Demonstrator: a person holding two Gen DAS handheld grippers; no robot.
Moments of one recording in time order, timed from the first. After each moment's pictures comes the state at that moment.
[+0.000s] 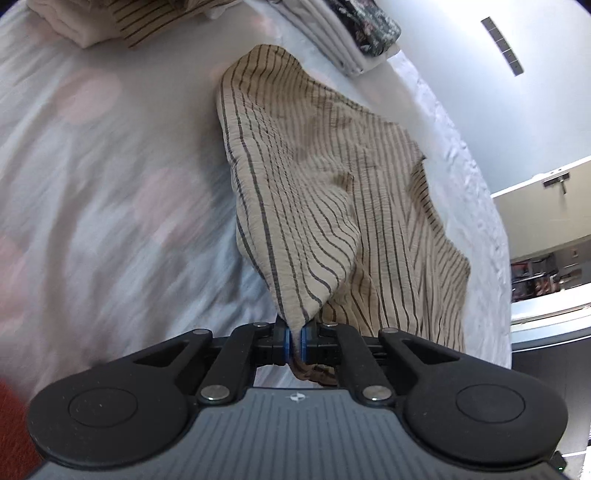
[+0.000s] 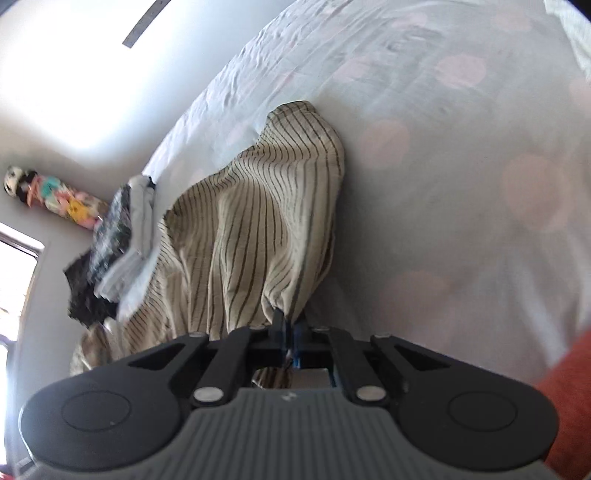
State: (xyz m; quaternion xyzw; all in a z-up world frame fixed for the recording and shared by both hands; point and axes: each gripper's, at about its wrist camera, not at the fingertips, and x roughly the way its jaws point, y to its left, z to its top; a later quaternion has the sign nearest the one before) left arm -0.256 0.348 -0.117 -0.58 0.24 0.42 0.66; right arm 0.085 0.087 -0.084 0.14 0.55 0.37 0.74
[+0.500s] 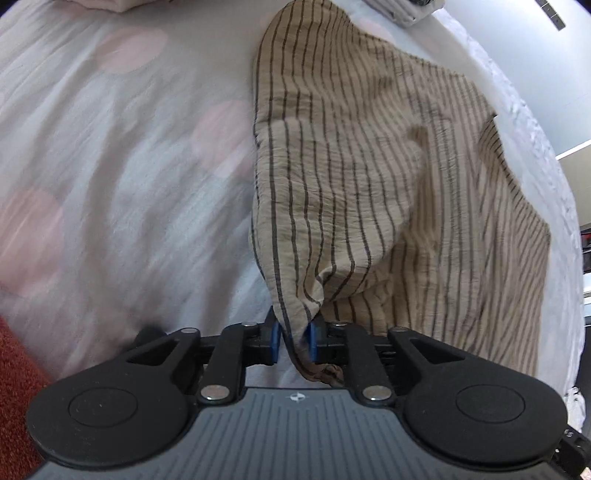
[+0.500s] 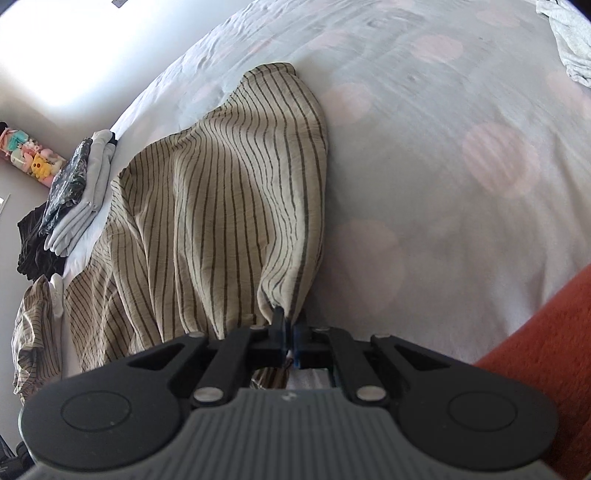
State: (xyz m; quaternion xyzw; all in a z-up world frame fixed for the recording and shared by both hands) left arm -0.237 0.337 -0.164 -0.54 0.34 0.47 0.62; right arm 0.068 0.075 -0.117 0.08 0.55 0.35 0.75
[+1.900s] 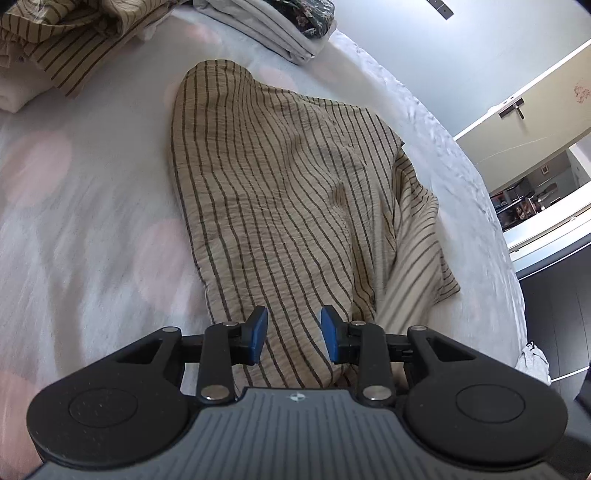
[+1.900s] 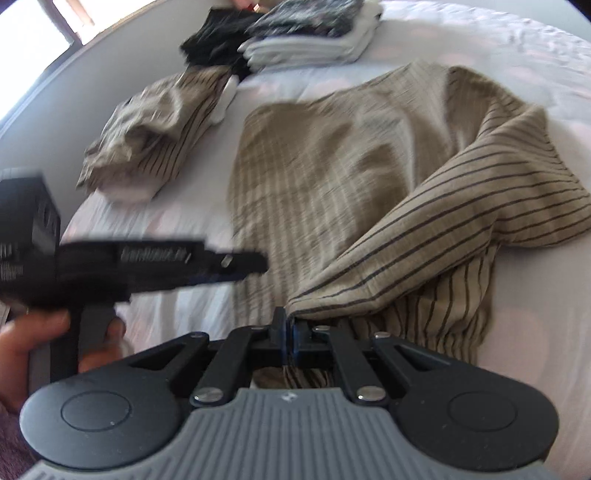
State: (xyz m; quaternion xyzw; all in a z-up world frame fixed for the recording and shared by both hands) left arm -0.265 0.397 -0.151 -0.49 0.27 0.34 0.76; right arm -0.133 0.256 -0.082 -0.20 0.47 0.62 0.60
